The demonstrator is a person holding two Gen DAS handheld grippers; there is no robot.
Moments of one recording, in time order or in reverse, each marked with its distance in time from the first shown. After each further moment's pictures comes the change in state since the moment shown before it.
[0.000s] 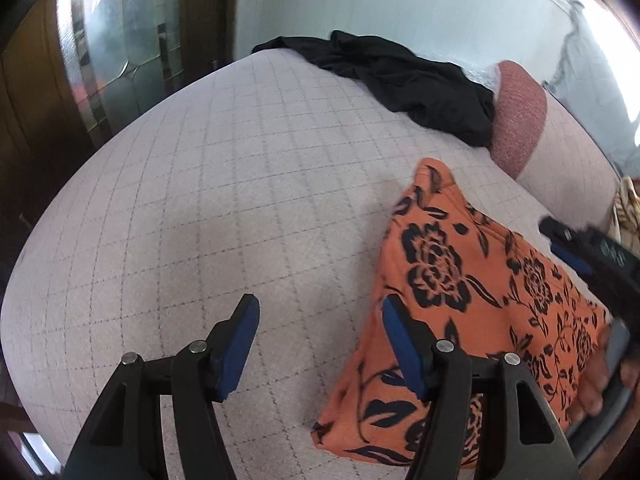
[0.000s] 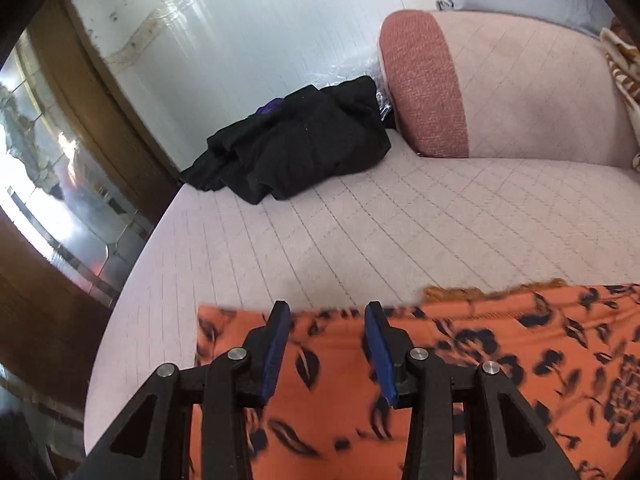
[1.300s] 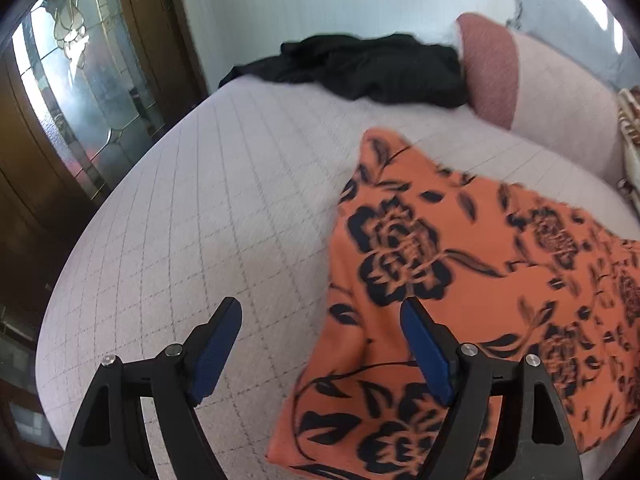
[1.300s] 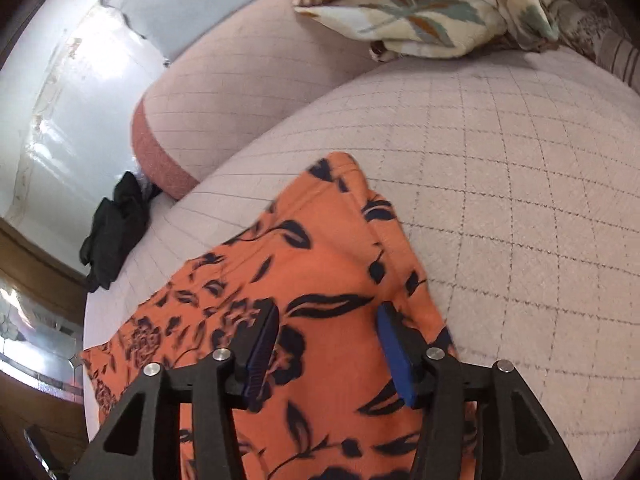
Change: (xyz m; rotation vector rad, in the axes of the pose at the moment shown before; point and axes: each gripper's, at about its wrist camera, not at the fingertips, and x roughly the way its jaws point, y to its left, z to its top) left arm 0.017 -0.064 -0.015 0.215 -0.070 0.132; right arm -0.131 -0.259 -0.082 0.497 -0.068 -0.203
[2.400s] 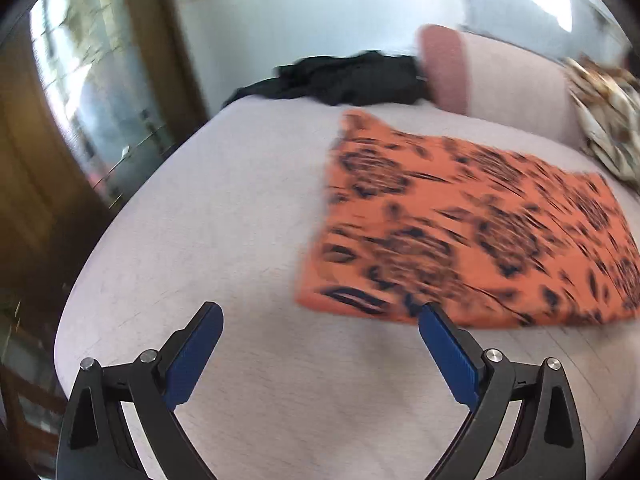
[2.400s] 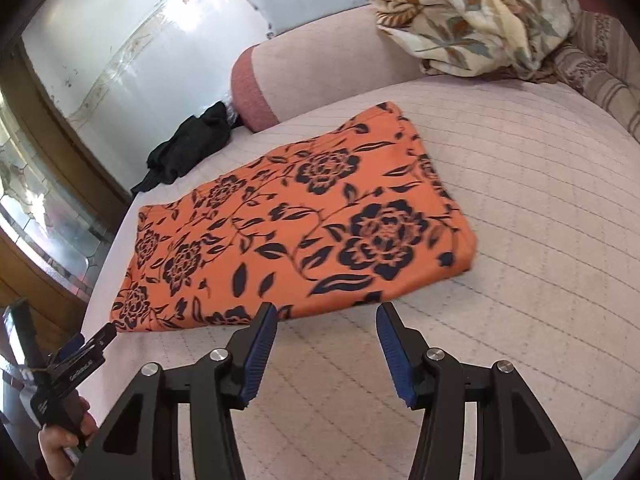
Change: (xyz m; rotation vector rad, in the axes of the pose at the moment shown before) left arm -0.073 0.025 -0.088 0.044 -0.092 0.042; right arm -0.121 0.008 -0.147 -0.261 0.002 0.079
